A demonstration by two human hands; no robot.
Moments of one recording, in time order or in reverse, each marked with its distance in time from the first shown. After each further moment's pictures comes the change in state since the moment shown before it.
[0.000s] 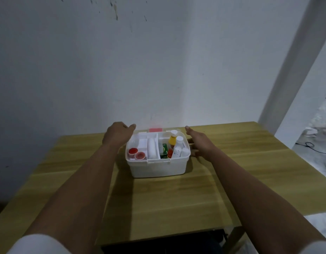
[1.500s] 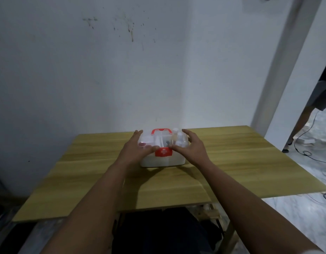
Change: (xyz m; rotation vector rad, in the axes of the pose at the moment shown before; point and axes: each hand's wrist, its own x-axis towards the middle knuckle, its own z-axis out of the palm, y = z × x) left_hand -0.125 -0.030 0.001 -0.312 -0.102 0.265; right_hand -0.099 0.020 0.034 -0.312 0.244 -0.555
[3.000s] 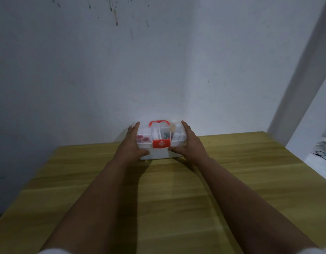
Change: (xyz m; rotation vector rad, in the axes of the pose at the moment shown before) left_hand 0.153 -0.030 0.029 0.167 0.006 0.058; right_hand 0.134 0.052 0.039 -0.064 -0.125 0.027
